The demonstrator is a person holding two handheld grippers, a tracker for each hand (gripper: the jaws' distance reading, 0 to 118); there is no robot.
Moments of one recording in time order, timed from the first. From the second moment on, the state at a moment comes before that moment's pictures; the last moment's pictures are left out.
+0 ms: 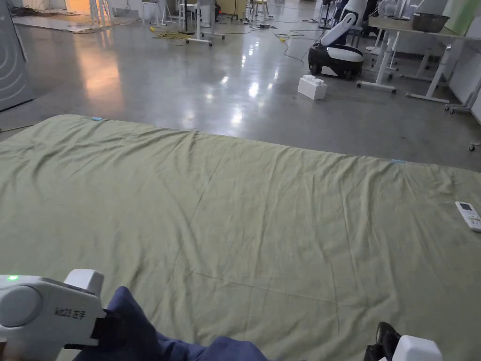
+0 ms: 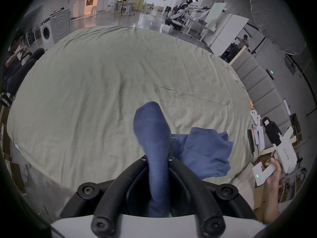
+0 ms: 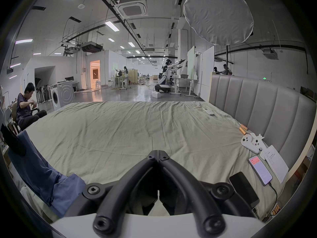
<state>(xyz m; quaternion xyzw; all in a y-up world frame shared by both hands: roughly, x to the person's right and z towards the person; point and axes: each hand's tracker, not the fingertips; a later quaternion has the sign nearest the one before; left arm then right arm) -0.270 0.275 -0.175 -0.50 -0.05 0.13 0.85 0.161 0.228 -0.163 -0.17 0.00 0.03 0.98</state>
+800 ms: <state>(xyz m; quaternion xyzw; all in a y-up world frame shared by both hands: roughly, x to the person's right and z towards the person) -0.087 0.195 -0.202 -0.52 -0.09 0.19 0.83 0.174 0.229 -0.161 -0.17 -0.01 0.02 0.98</state>
